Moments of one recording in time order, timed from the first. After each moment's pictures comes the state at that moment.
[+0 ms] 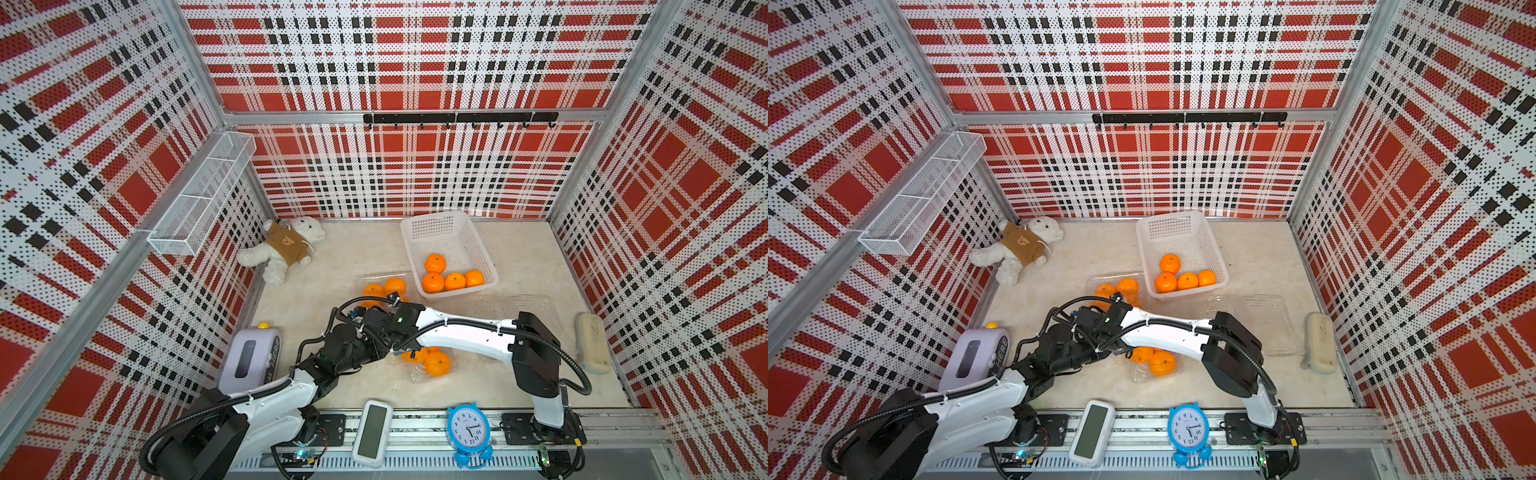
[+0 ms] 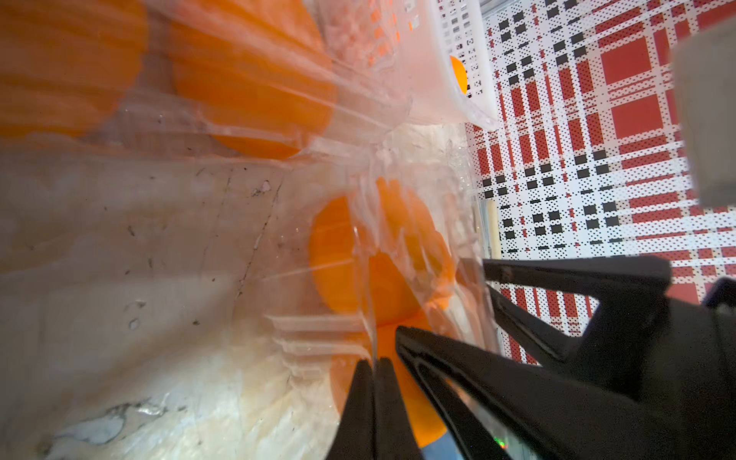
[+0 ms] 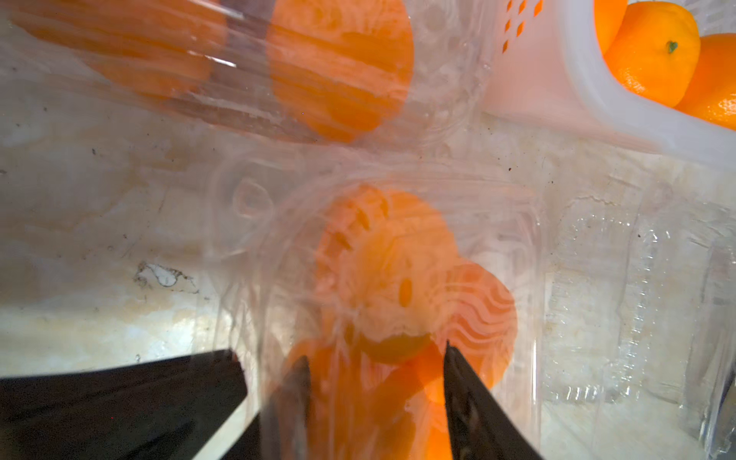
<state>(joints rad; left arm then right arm) -0.64 1.04 0.16 0.46 0.34 -0.96 1.19 1.97 1.63 -1.14 0.50 0.80</state>
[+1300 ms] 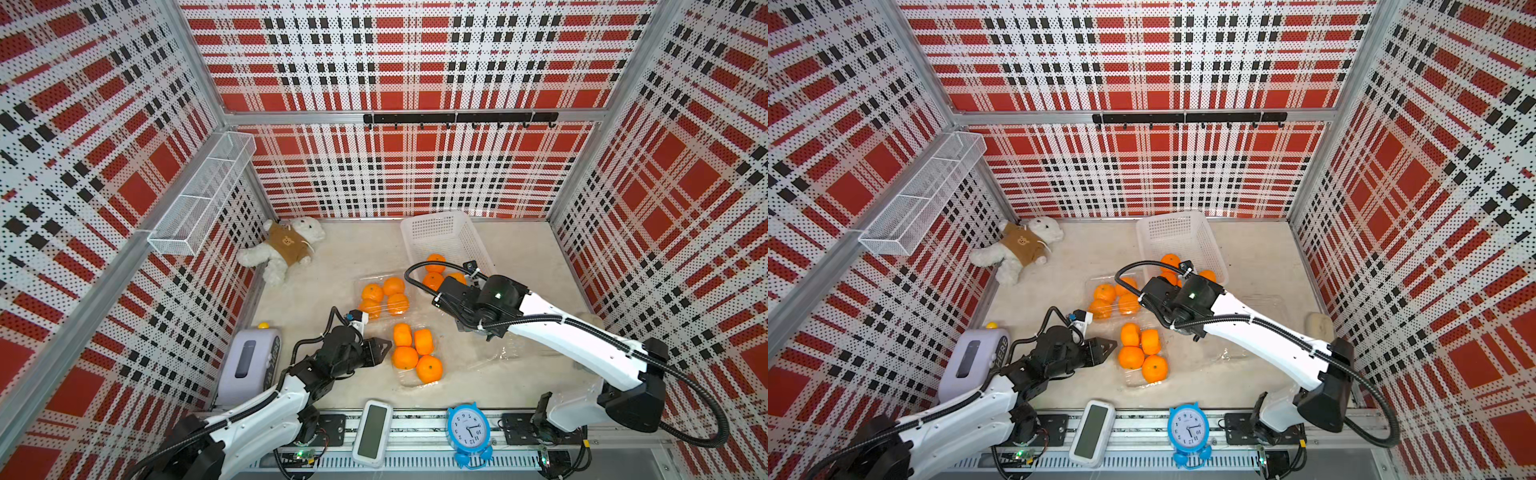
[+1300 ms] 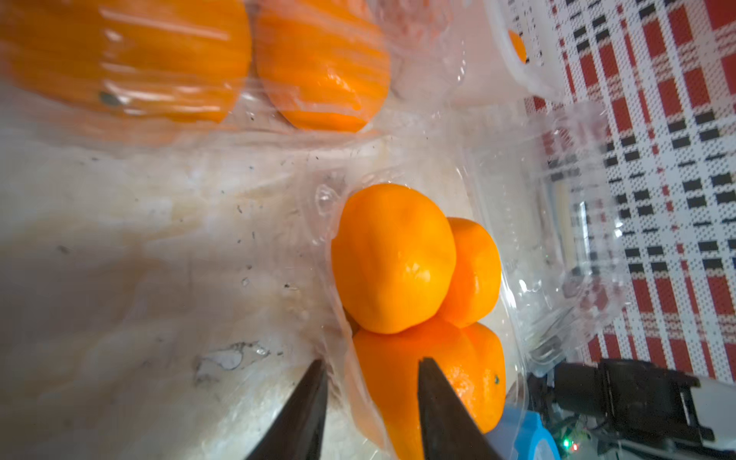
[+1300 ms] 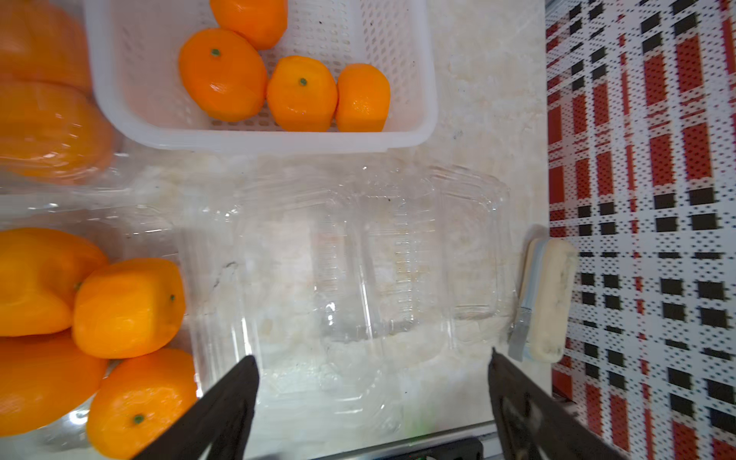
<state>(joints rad) -0.65 0.83 0.19 0.07 0.22 -0.79 1.02 1.43 1.48 -1.45 0.65 0.80</state>
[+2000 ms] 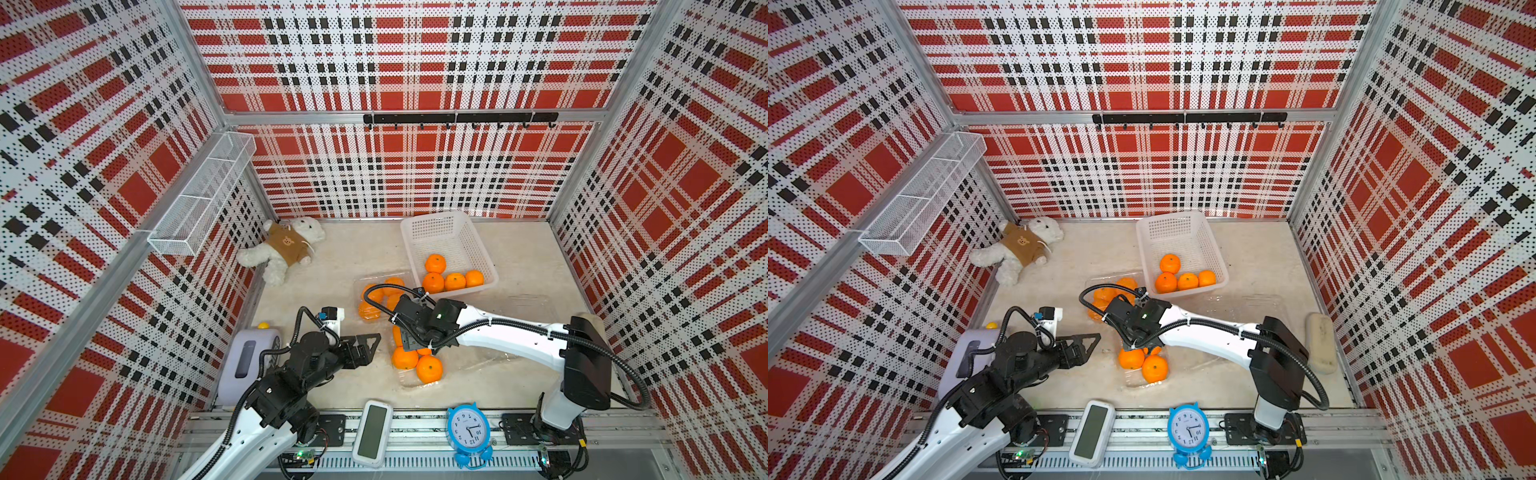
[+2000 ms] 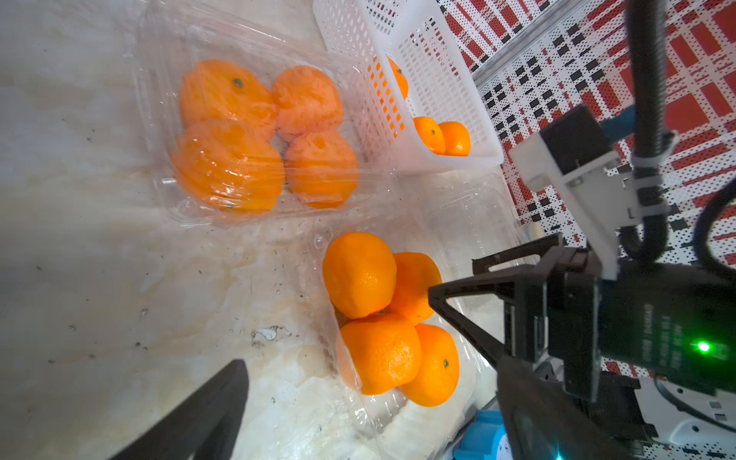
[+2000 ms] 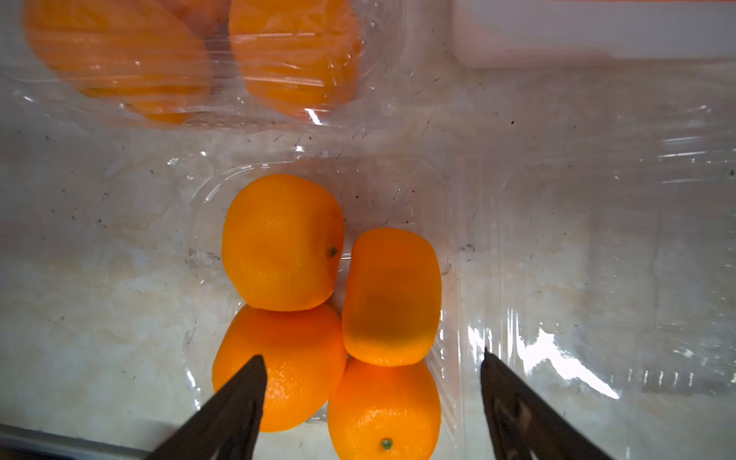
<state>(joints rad) -0.64 0.38 0.40 -0.48 0.08 -0.72 1.12 1.71 1.35 -0.94 0.34 0.89</state>
